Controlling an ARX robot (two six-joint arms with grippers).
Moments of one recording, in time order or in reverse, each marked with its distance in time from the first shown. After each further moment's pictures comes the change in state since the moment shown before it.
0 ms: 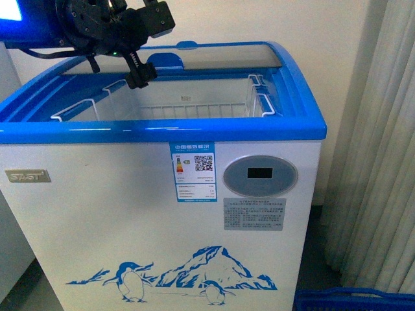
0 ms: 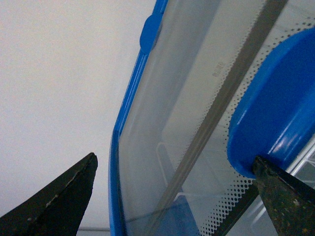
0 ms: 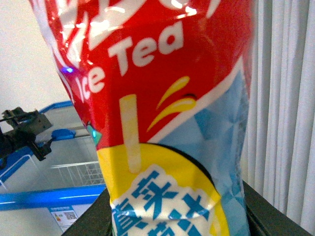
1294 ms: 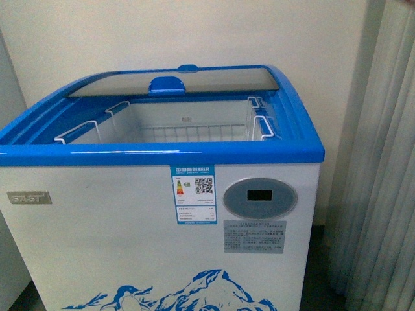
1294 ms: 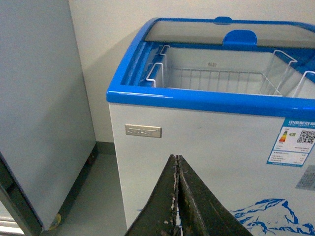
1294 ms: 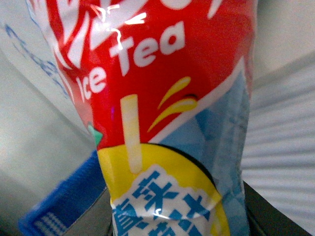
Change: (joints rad) left arm 0.163 -2.047 -2.504 0.568 -0.005 -1.183; right arm 0.128 0.846 0.642 -0.575 -0.123 -0.966
